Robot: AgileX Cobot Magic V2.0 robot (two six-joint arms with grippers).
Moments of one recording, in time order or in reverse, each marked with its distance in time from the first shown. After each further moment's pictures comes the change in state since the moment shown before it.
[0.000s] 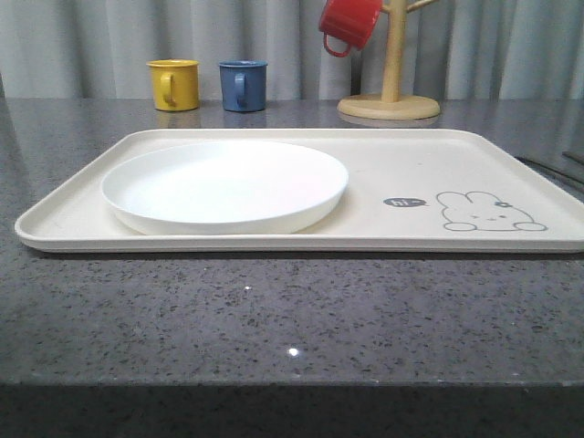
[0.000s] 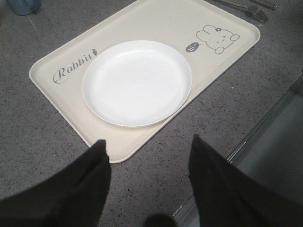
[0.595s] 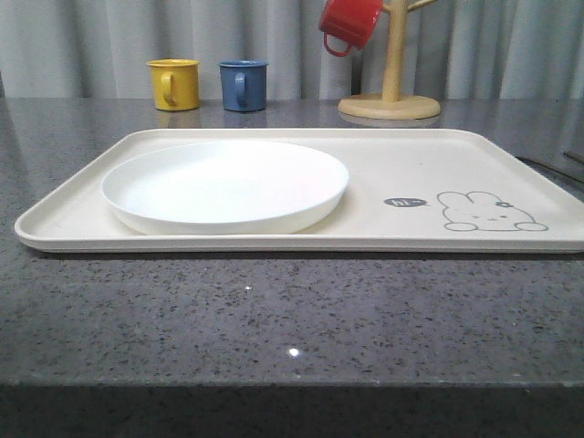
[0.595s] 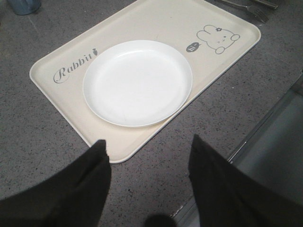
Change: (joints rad) left arm 0.000 0.000 0.000 0.000 0.000 0.000; right arm 0.022 0.631 -0.310 -0.025 0.124 0.000
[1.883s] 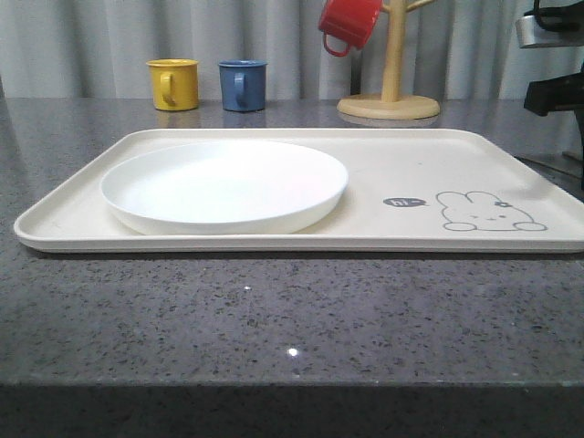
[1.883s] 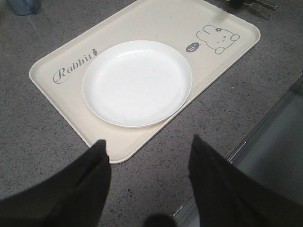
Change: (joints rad) left arm 0.000 0.000 0.000 0.000 0.000 0.000; right arm 0.000 0.284 -0.091 -0.044 -0.060 0.000
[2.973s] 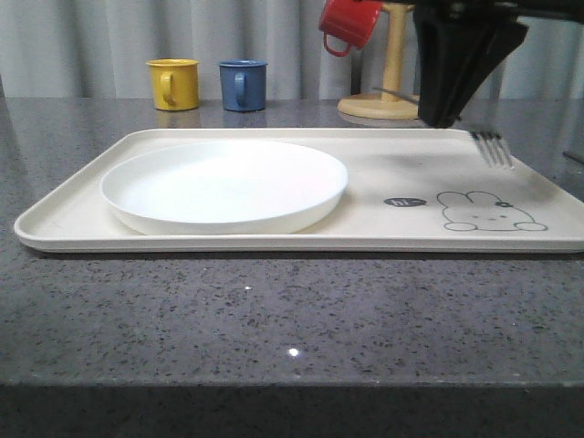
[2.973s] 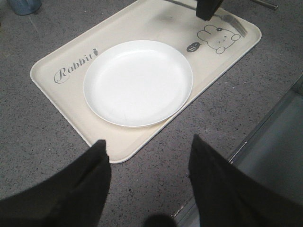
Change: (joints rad) left arm 0.000 0.000 0.000 0.000 0.000 0.000; right arm 0.378 0.005 -0.234 0.024 0.139 0.354
